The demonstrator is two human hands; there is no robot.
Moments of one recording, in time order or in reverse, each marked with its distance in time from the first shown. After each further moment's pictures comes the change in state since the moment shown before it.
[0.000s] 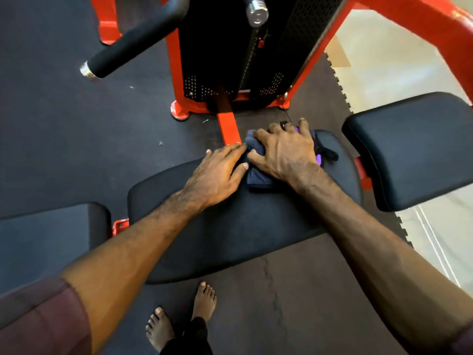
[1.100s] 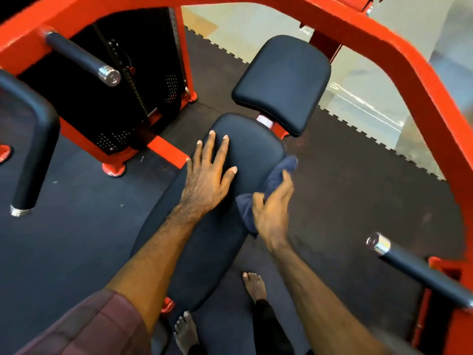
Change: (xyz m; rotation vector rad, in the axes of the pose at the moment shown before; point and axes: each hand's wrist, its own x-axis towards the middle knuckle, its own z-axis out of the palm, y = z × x) left_hand 0.021 0.074 -0.003 0.252 -0.217 0.436; right_hand -0.174 -0.091 0.046 1.212 0.512 1.279
